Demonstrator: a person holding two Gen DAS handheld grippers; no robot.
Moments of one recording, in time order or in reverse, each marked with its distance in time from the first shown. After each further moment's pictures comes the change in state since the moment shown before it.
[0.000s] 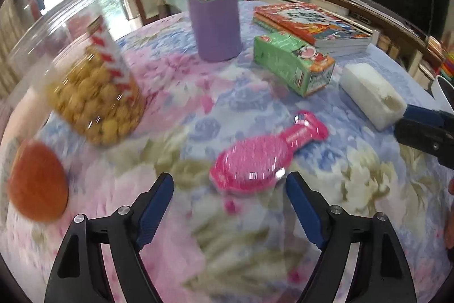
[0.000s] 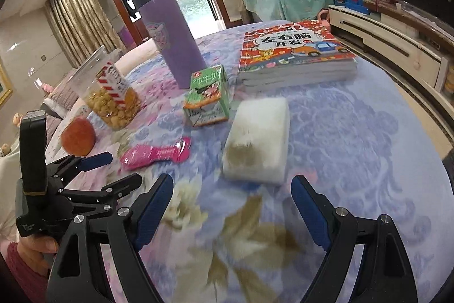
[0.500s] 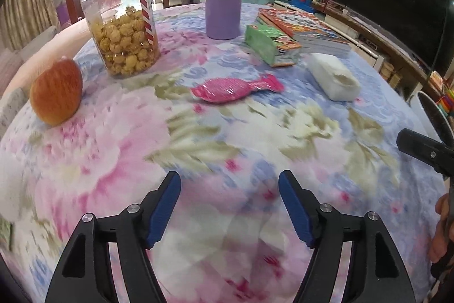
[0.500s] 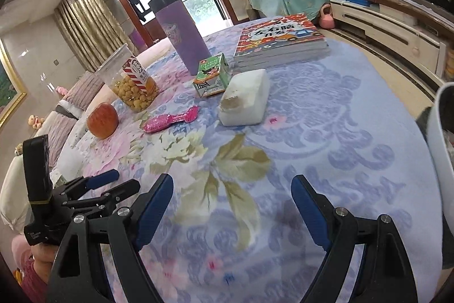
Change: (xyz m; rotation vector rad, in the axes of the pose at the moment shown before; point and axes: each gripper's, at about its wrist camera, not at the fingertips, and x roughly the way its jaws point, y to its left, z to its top) left arm -0.074 -0.030 -0.066 -0.212 -0.011 0.002; right arm -0.060 -0.020 -0.046 0.024 0.010 0.078
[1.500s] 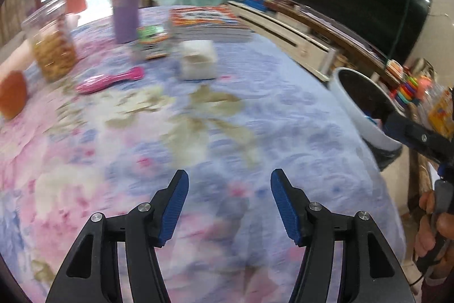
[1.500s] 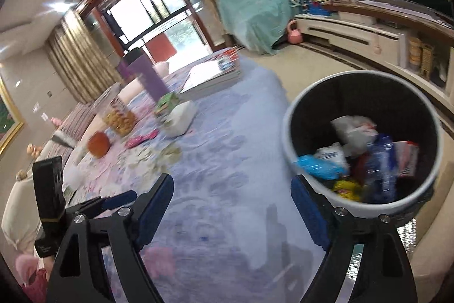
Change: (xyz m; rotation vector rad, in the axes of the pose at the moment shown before) left arm -0.056 -0.127 -0.043 0.022 -0.019 -0.167; right arm -0.125 -0.100 -0.032 0.088 -0.117 -0.033
